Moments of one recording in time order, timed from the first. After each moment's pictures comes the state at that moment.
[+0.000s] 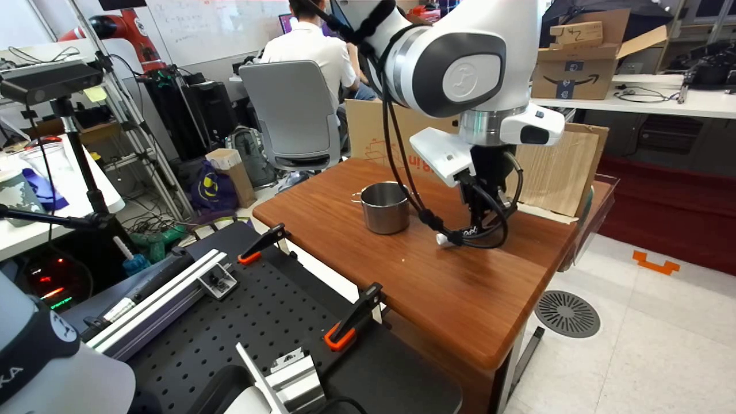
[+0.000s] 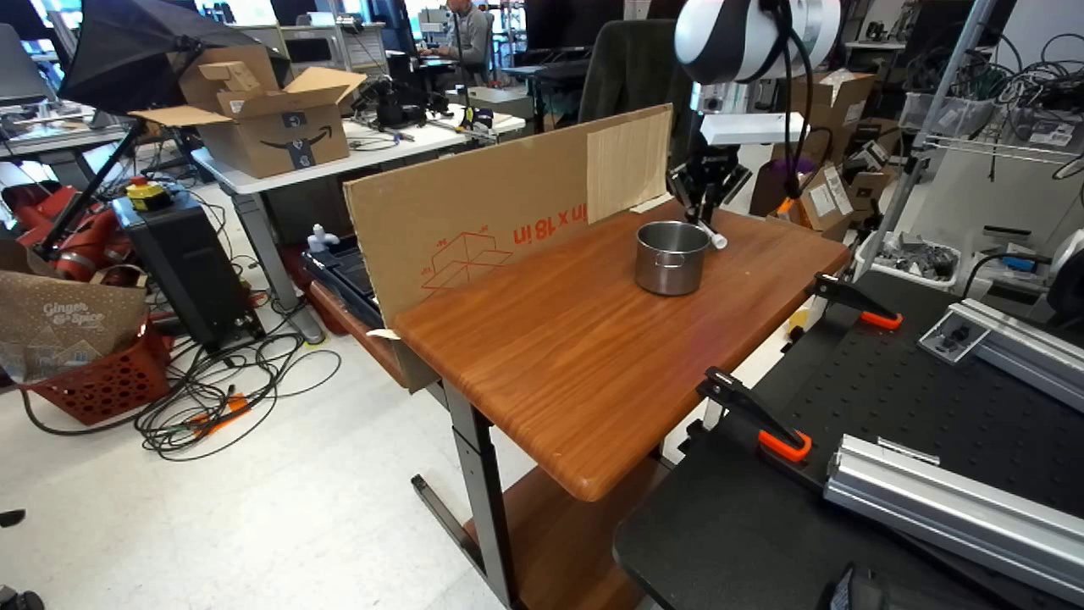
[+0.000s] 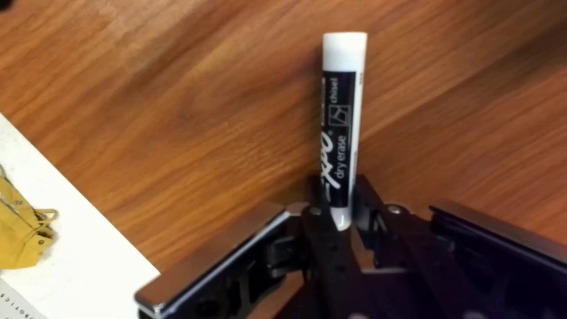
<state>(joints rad) -0.14 0.59 -0.14 -2.02 0.16 2.63 0.13</state>
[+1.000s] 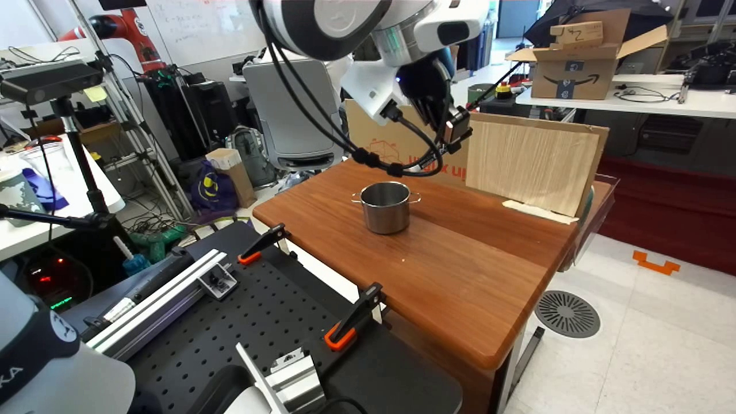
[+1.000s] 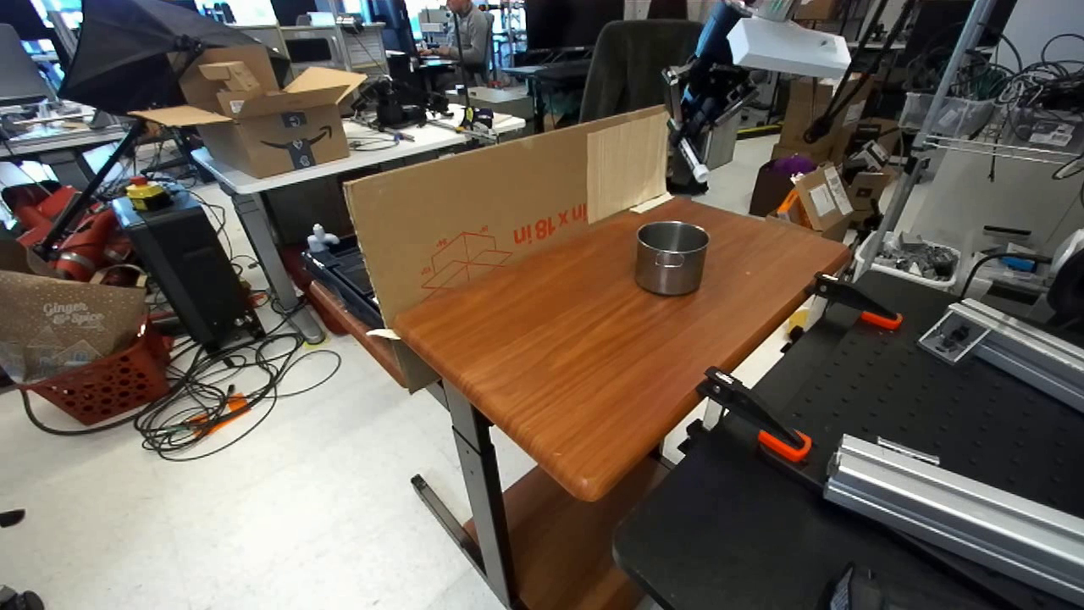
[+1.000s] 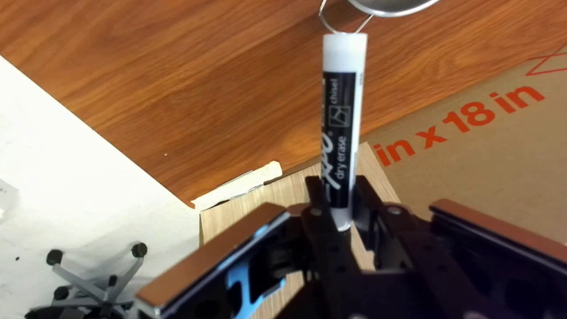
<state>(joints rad) -0.09 0.16 -0.04 -2.46 0.17 3.08 0.13</state>
